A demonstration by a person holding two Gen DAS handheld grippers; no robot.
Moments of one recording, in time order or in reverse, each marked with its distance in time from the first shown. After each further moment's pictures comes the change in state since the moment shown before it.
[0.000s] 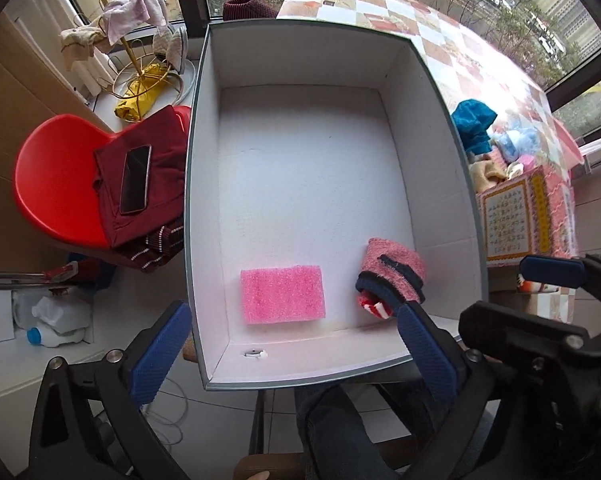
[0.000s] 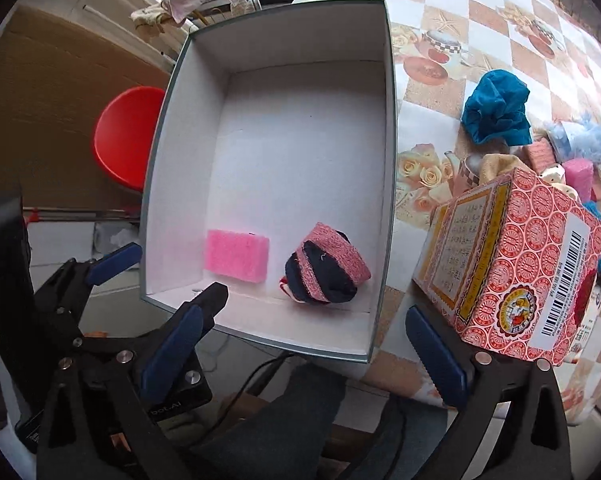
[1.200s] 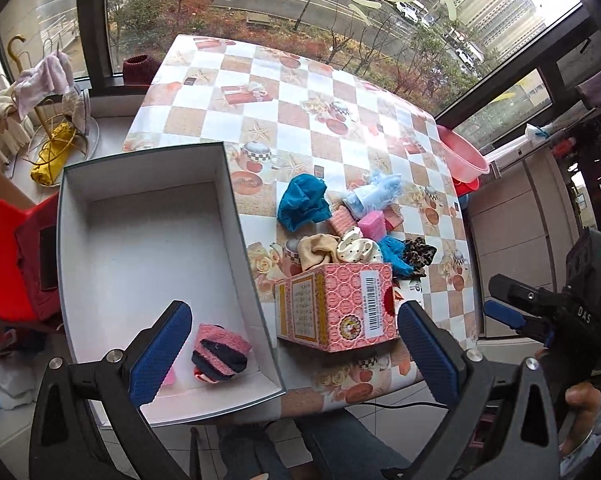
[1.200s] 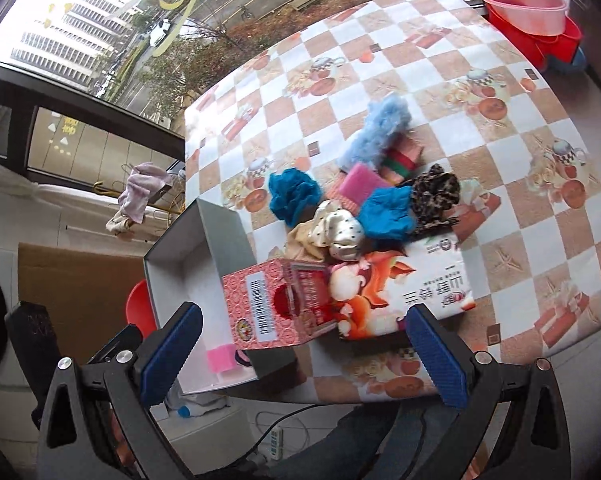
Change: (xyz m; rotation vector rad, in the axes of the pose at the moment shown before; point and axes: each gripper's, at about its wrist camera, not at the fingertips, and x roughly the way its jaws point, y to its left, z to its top) left arm -0.074 -0.120 0.062 0.137 -0.102 -0.283; right arm -0.147 -0.180 -0.083 0.556 -0.390 0.132
